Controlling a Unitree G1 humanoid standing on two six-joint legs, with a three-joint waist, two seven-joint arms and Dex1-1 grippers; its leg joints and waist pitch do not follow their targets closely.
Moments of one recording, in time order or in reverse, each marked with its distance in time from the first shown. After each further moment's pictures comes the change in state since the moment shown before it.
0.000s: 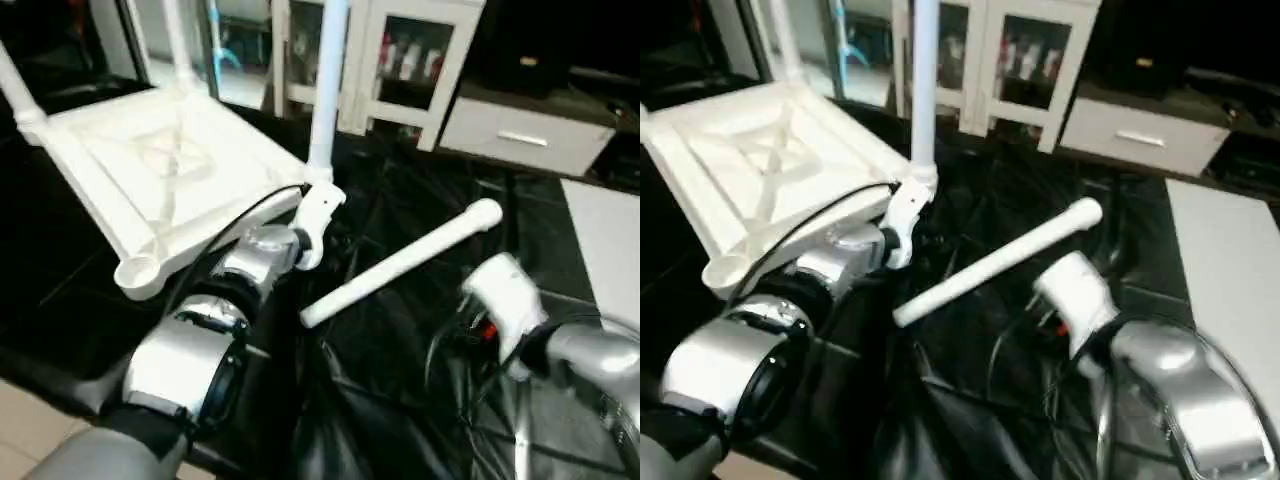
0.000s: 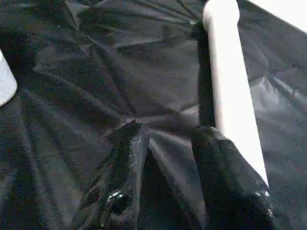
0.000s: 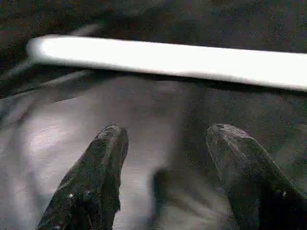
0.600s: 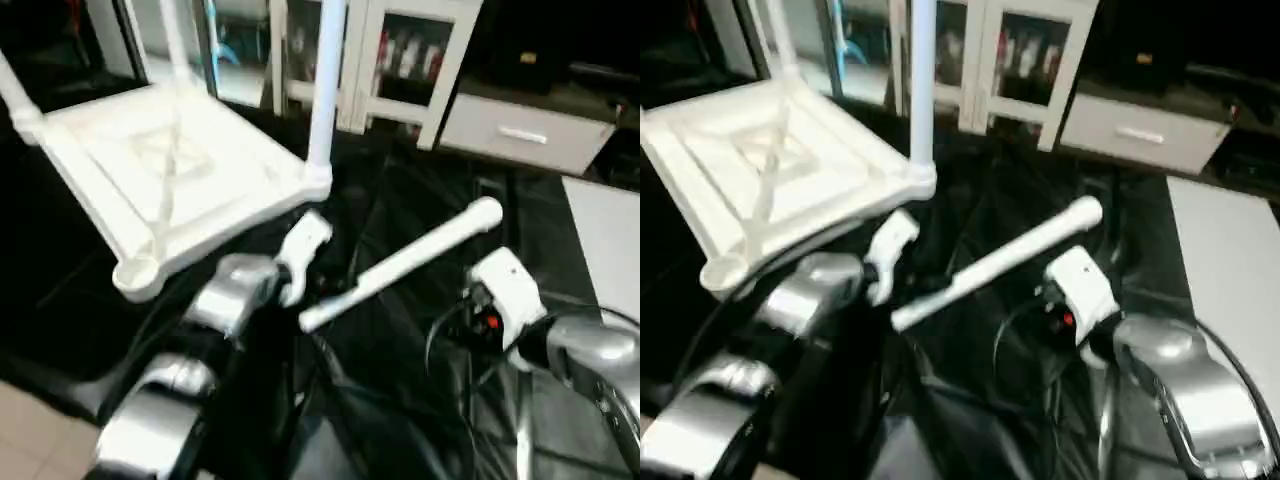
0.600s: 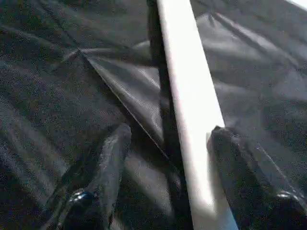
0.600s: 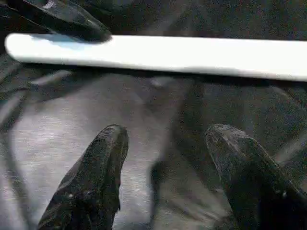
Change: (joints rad) left arm 0.359 0.118 -0.182 -0.576 0.016 0.184 -0.268; right arm -0.024 -0.020 0.050 0.028 0.040 0.020 0.041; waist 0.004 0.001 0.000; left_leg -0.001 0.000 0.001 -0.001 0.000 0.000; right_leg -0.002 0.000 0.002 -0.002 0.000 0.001
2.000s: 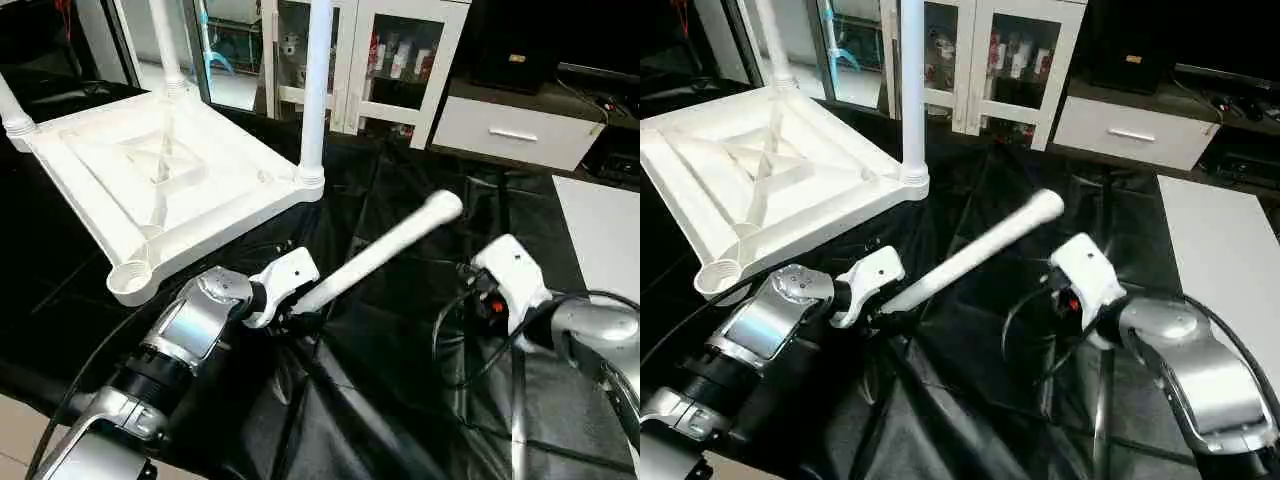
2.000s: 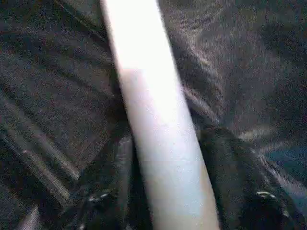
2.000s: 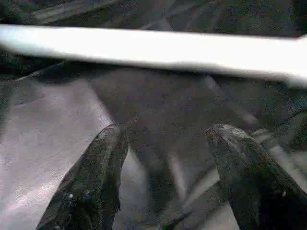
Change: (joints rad) left arm 0.126 0.208 -0.174 -0.299 0.115 0.108 -0.069; right arm -0.097 -0.054 0.019 0.150 -0.053 -0.198 -0.032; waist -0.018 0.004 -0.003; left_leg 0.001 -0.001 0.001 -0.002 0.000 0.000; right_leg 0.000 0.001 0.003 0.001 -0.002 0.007
